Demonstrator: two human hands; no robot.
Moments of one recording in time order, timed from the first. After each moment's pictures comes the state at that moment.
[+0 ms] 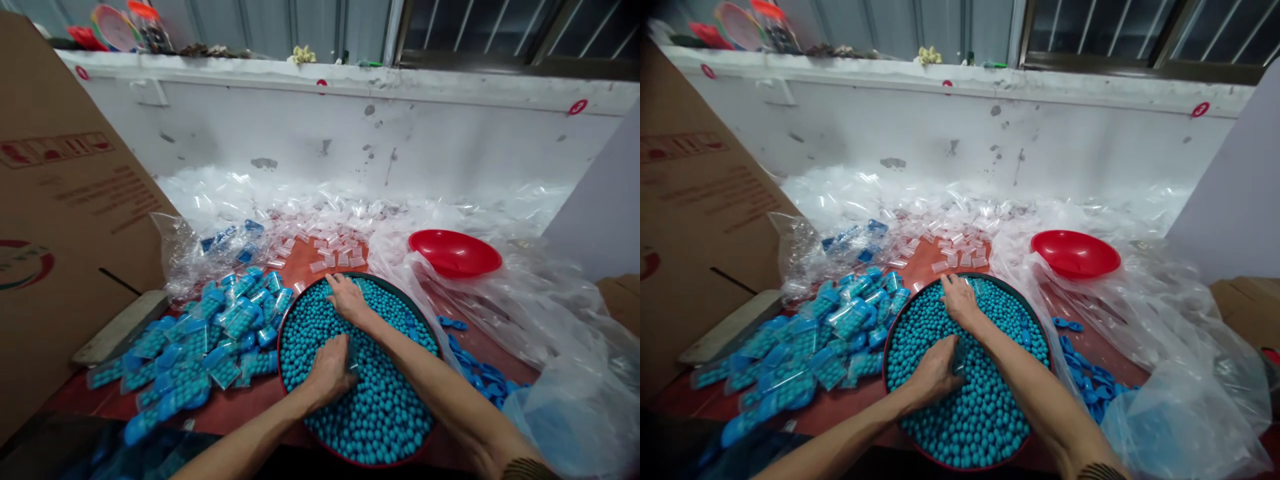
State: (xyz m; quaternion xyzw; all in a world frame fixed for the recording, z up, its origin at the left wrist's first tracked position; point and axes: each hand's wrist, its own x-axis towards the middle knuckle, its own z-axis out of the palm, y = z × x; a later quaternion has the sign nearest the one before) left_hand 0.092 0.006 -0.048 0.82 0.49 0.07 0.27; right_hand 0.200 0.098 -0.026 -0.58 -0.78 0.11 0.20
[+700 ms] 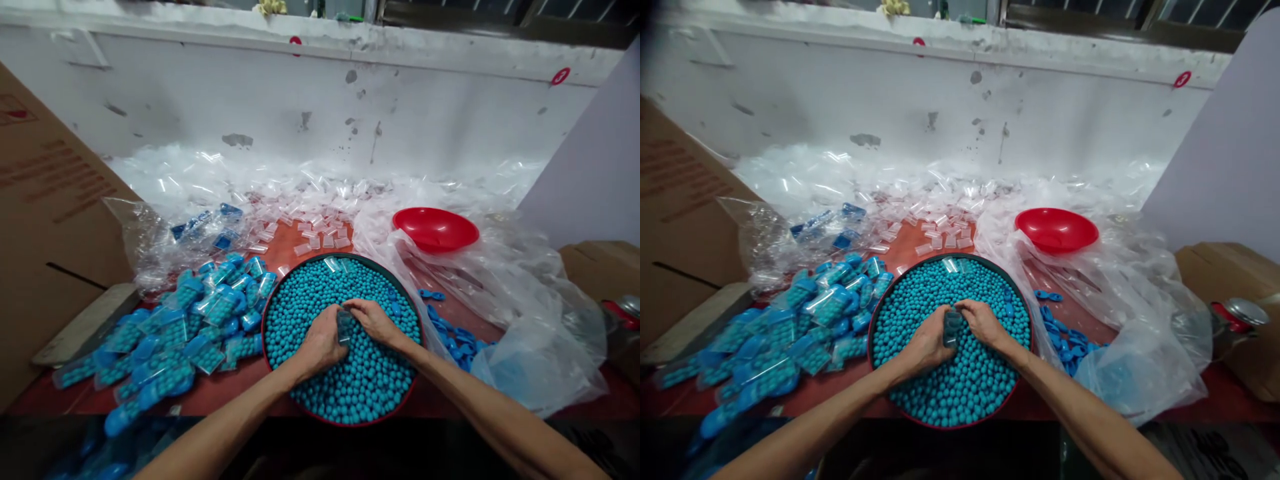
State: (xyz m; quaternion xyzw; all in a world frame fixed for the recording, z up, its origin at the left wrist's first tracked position) left_hand 0.104 0.015 -0.063 0.83 0.40 0.21 0.32; right_hand 0.263 0.013 -0.066 -0.52 -0.67 0.37 0.37
